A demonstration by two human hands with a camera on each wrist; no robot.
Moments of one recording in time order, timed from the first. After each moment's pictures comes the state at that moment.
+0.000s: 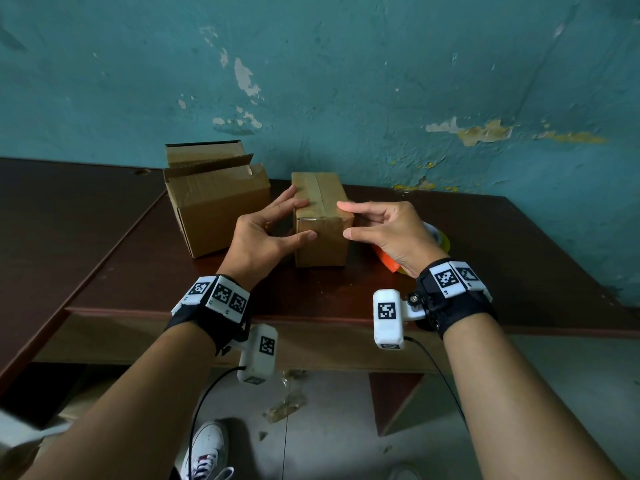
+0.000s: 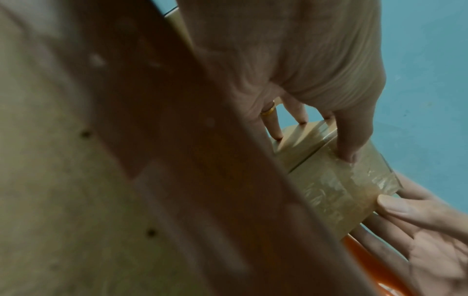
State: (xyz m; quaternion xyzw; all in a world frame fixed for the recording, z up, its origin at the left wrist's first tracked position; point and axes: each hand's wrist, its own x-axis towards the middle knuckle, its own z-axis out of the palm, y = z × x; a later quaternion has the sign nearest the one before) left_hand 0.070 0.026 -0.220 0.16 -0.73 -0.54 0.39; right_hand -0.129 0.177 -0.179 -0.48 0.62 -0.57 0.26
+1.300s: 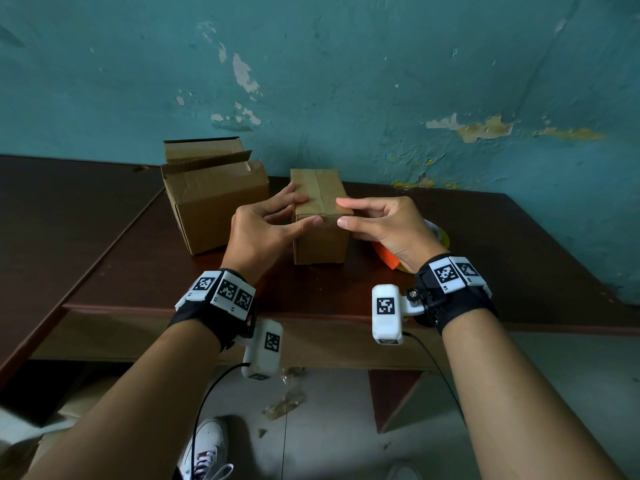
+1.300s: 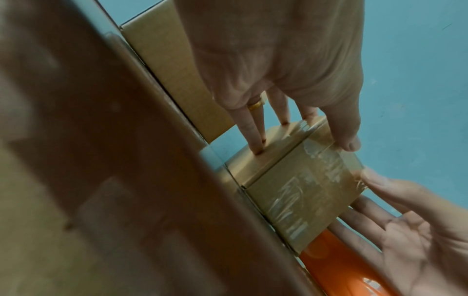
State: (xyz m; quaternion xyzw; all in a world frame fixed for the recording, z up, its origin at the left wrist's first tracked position) left_hand 0.062 0.030 -0.215 0.20 -0.71 -0.53 0.42; right_hand -0.130 0.173 -0.180 -0.45 0.59 -0.60 0.29
